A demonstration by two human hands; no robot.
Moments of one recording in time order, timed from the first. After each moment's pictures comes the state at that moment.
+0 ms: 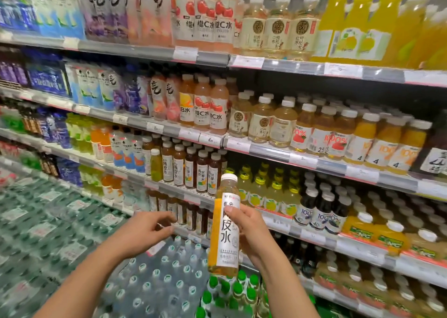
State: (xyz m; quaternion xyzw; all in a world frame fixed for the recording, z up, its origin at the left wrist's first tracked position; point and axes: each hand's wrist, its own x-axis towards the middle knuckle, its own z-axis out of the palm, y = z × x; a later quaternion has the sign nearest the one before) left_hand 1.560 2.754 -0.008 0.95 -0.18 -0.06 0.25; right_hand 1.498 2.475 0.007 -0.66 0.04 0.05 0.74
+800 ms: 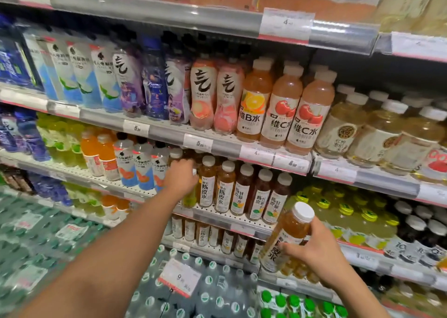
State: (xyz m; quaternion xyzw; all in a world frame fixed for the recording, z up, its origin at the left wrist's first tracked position) left_hand 1.983 2.825 -0.037 0.97 -0.13 0.06 0.17; right_hand 1.701 2.573 -0.008 -0.90 0.16 -0.08 0.40
